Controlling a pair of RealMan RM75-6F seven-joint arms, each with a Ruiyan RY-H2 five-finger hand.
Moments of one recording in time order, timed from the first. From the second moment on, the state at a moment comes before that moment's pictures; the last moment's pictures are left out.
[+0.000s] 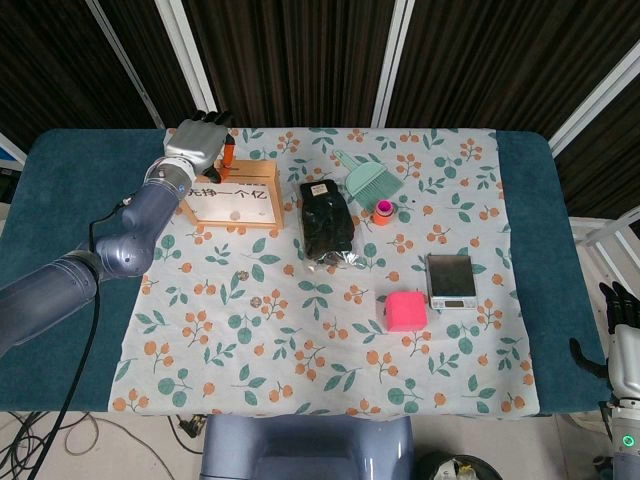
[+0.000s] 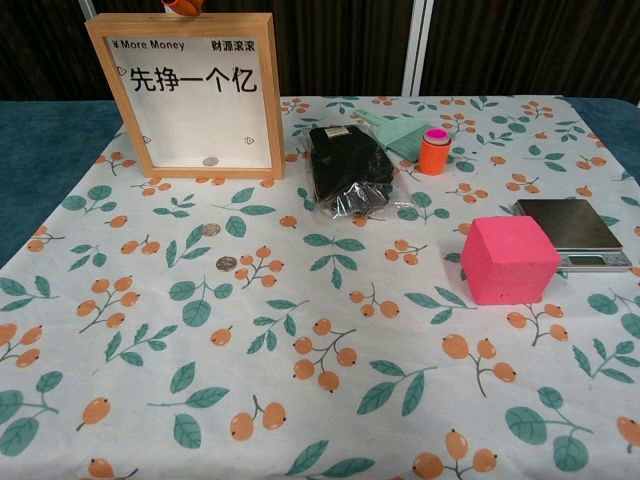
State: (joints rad) left arm -1.44 -1.25 -0.02 -1.10 0.26 0.40 0.45; right arm 0.05 -1.11 0.17 -1.74 -1.18 1.44 -0.08
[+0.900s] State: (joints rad) left arm -1.48 -1.26 0.07 -1.08 0.27 0.40 0.40; right arm 0.05 -1.11 0.17 -1.74 -1.18 1.44 -0.08
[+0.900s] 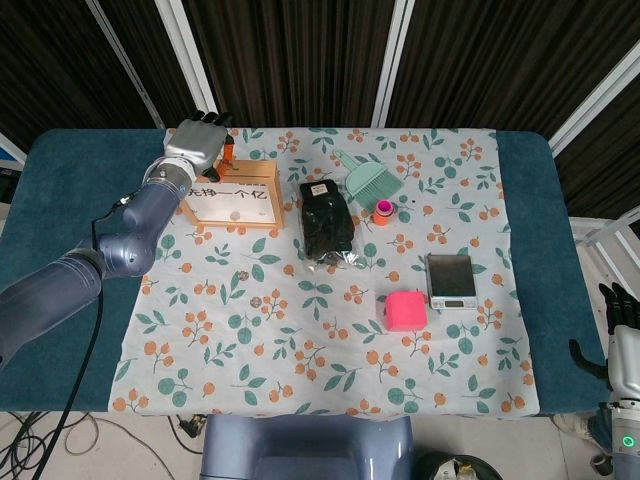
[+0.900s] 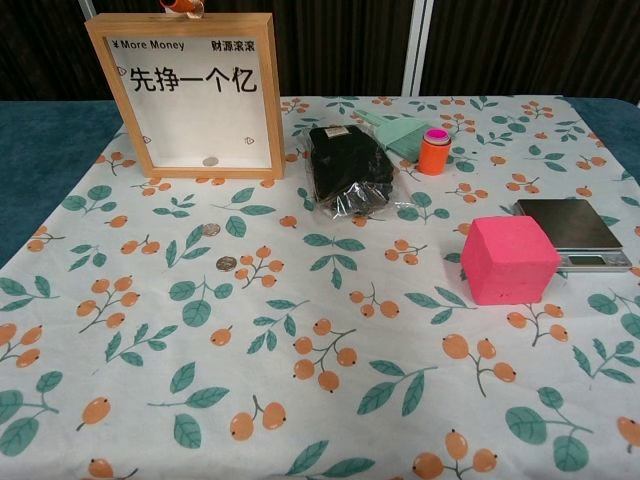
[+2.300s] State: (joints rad) left arm -1.50 -1.22 0.09 -1.15 0.31 0.46 0.36; right arm 0.05 -1.11 0.18 -1.75 -1.16 1.44 -0.10
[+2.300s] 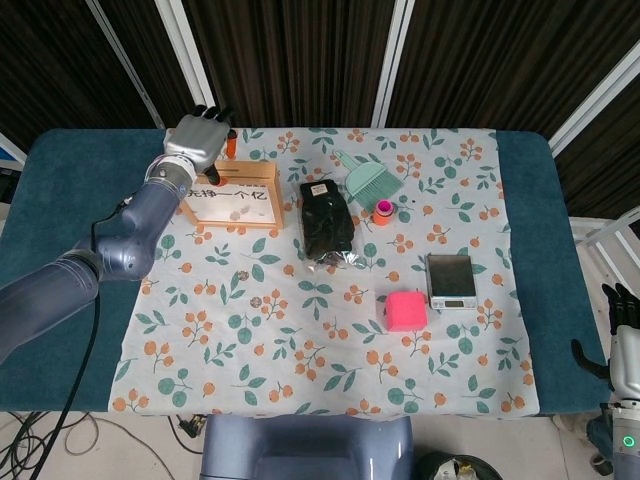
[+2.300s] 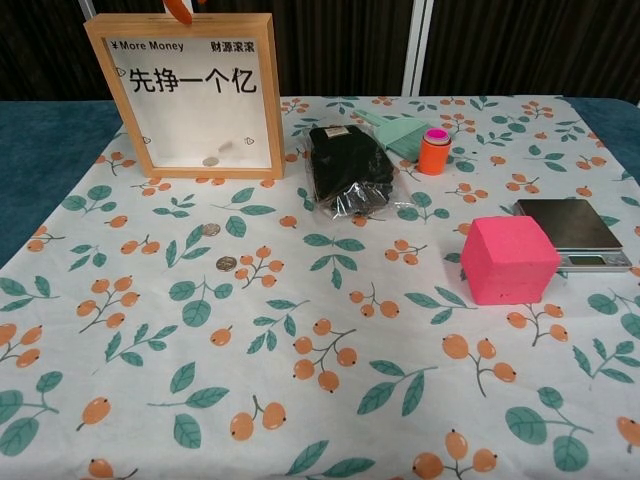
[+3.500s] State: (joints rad) left arm -0.93 -1.39 0.06 -1.40 1.22 0.93 0.20; right arm 0.04 -1.11 0.19 -1.76 -1.12 1.45 -0.11
